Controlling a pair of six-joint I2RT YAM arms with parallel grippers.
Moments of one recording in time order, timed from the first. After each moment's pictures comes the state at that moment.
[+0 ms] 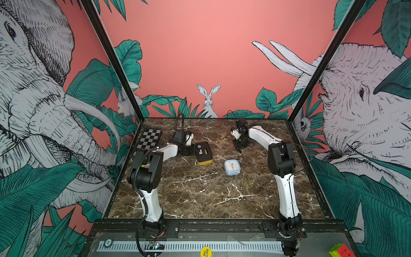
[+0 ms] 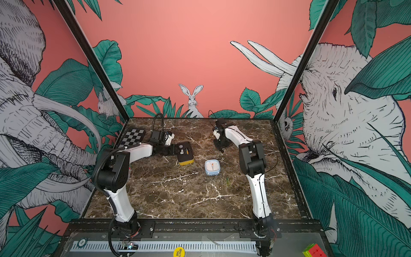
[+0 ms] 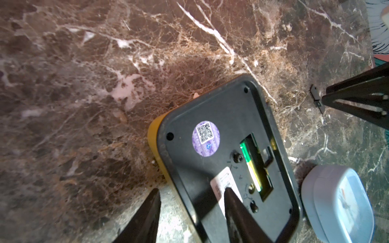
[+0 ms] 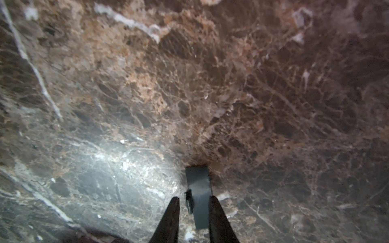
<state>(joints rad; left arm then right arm) -0.27 1.88 1.14 -0.21 0.40 -0.23 0.35 2.30 1.92 -0.95 -0.07 -0.11</state>
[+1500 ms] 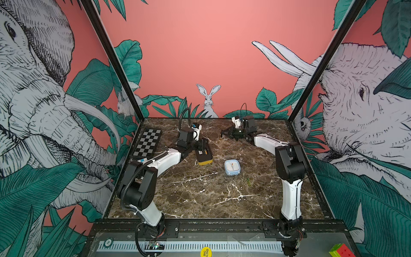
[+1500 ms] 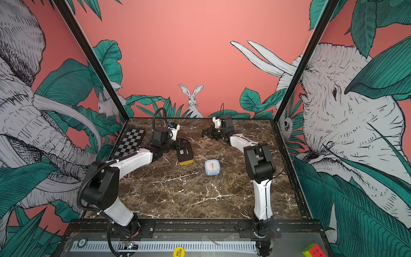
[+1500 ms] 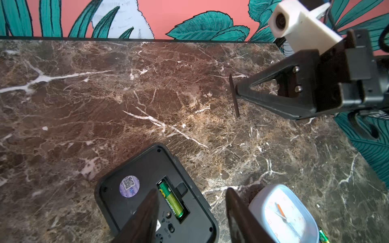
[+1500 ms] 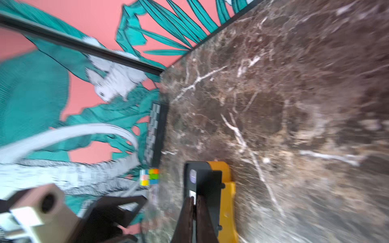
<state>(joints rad) -0.45 1.65 1.04 0.06 0.25 -0.23 0.34 2.12 1.52 0.14 -0.74 0.89</state>
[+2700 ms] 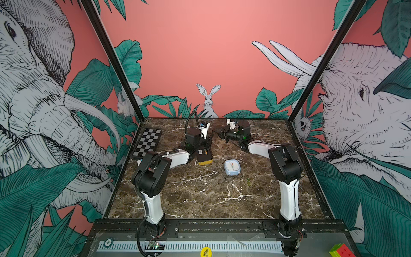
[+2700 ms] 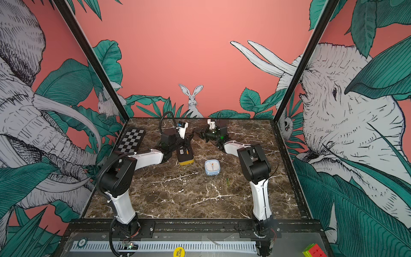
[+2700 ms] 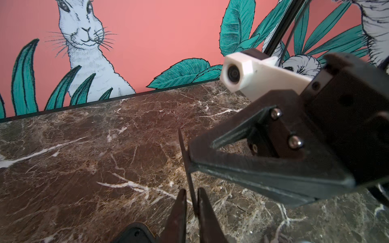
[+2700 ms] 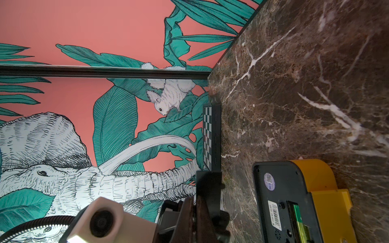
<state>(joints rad) -0.49 1.85 1.06 0.49 0.23 -0.15 0.43 2.13 1.39 0.58 -0.73 1.39</state>
